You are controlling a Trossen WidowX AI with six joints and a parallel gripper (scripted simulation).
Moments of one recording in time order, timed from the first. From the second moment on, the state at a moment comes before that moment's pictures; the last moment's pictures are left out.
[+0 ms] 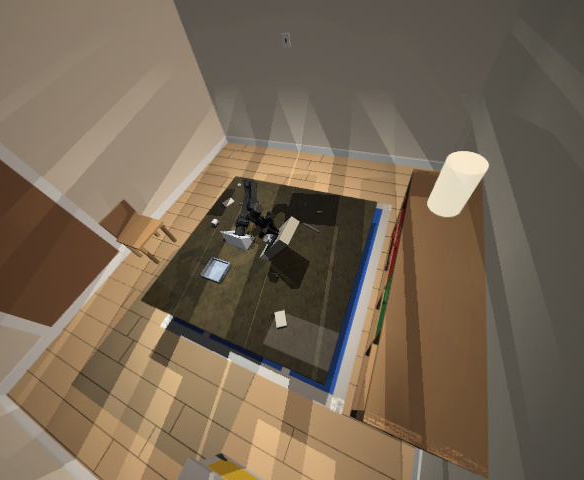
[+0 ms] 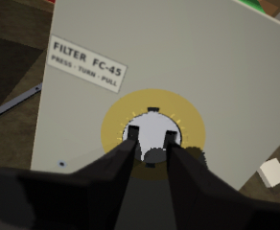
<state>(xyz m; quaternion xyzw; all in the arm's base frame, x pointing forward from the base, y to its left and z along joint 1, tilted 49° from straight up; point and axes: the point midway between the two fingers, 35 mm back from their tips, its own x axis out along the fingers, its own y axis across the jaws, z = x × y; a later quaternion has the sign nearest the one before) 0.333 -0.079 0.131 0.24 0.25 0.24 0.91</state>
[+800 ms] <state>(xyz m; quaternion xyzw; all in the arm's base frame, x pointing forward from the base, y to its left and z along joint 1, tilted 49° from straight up) 0.337 -0.075 0.129 0.24 0.25 0.24 0.91</state>
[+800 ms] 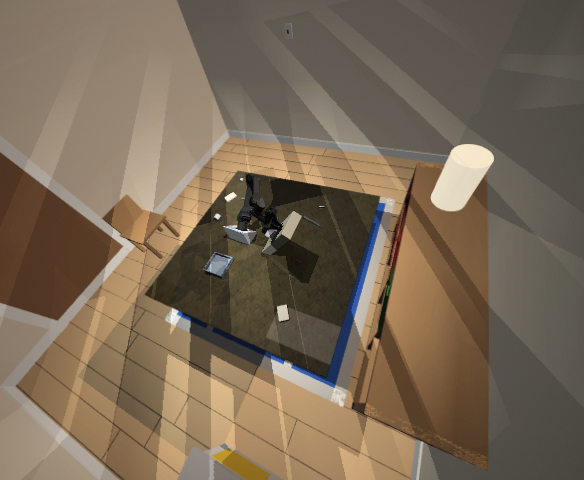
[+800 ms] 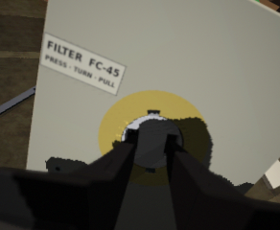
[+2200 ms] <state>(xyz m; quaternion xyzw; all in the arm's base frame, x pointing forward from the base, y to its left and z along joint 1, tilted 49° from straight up) 0.345 -0.071 0.126 0.24 0.25 0.24 0.91</state>
